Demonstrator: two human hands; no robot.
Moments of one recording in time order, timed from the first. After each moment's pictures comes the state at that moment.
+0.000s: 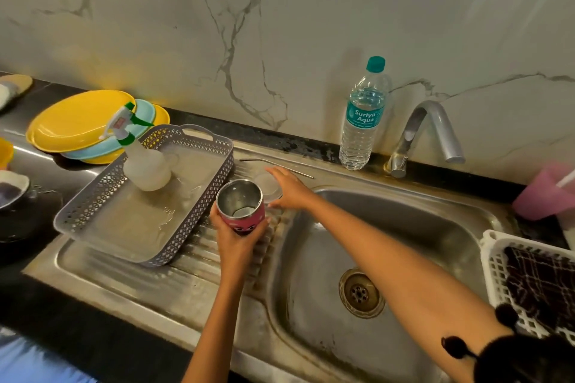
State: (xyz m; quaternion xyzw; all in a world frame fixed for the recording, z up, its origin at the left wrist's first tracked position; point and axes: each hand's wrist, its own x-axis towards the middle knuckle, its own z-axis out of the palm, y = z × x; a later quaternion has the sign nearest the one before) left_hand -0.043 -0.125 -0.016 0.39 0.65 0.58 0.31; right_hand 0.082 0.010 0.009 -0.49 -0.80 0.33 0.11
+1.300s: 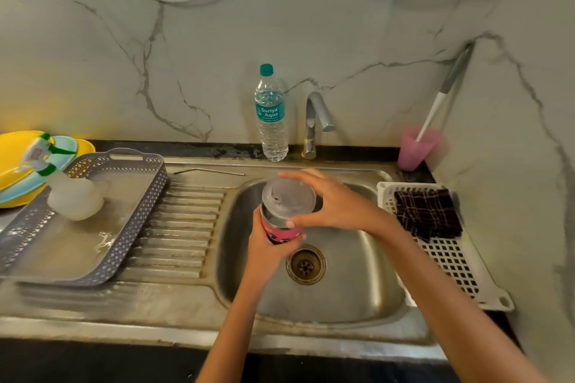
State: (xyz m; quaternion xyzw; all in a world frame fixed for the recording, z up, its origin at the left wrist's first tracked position) left_hand 0.101 -0.207 0.035 0.56 0.47 0.48 0.48; right_hand 0.274 -0.194 0.142 -0.51 -0.77 0.32 0.23
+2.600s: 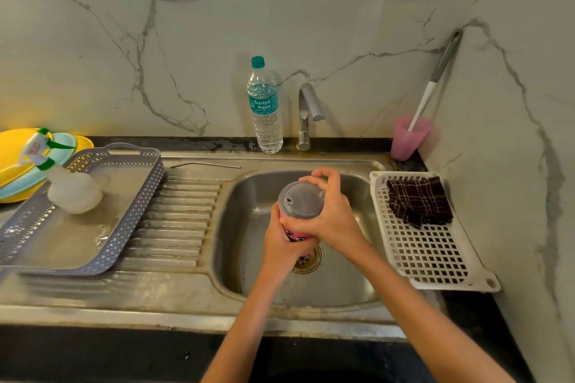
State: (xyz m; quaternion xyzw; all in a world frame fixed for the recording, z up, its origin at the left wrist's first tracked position) left_hand 0.137 -0.229 0.032 0.58 0.45 0.46 0.50; right_hand 0.257 -0.241 0.098 -0.59 -0.60 0.32 0.43
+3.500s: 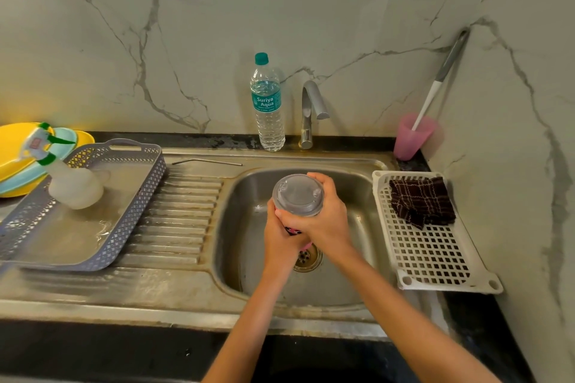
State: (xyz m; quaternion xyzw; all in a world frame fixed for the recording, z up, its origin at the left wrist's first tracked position) left_hand 0.144 -0.233 0.051 0.54 0.49 0.50 0.47; right_hand 0.234 -0.238 0.085 -0.61 -0.51 0.29 0.53
